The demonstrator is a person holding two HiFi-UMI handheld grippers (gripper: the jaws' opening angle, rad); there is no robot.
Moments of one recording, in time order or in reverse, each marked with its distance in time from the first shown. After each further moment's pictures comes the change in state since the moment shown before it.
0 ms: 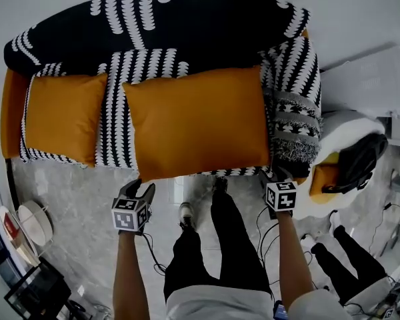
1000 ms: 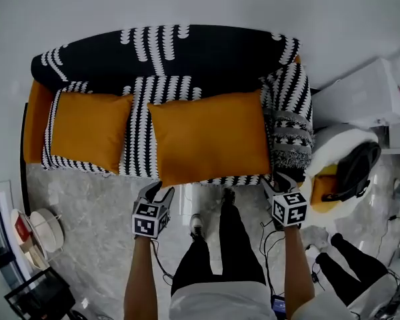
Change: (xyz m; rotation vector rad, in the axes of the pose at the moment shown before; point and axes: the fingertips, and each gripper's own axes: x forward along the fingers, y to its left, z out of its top) left arm -0.094 -0.051 0.079 0.150 -0.136 -0.027; right arm -0.139 0.076 0.097 -0.040 -0.195 0.138
